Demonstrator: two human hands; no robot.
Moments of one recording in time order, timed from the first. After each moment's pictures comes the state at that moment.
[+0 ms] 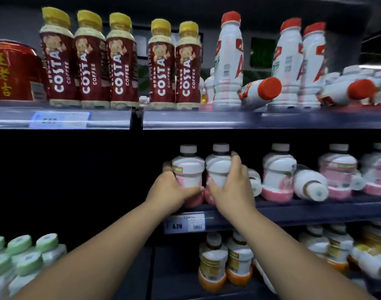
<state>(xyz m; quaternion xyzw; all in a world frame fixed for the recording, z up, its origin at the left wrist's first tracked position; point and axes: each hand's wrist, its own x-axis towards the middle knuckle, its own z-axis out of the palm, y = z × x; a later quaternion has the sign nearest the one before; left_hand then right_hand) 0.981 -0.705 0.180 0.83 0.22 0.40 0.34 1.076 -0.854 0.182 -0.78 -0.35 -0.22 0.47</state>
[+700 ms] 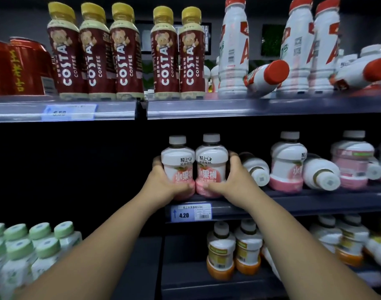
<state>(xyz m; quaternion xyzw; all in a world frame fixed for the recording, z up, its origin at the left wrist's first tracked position) 0.955 -0.682 0.164 0.78 0.18 0.41 0.44 1.090 -0.859 0.179 -0.75 -0.45 -0.04 0.48</state>
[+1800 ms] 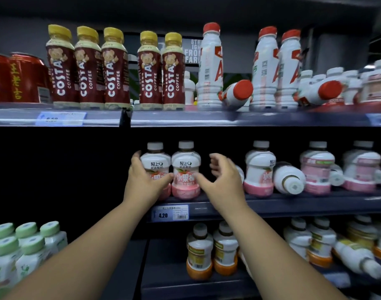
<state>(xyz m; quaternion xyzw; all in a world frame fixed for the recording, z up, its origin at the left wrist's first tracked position) 0.951 -0.721 0.179 0.75 0.27 0.52 0.29 1.079 -0.884 0.180 -0.68 -0.43 -0.18 0.56</state>
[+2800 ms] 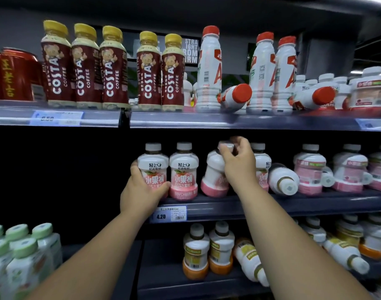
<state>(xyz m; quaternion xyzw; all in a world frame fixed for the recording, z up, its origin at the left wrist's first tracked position) 0.947 -0.724 0.166 0.77 0.36 0.47 0.24 1.114 -0.890 0.229 -0.62 -0.34 -0.15 0.70</state>
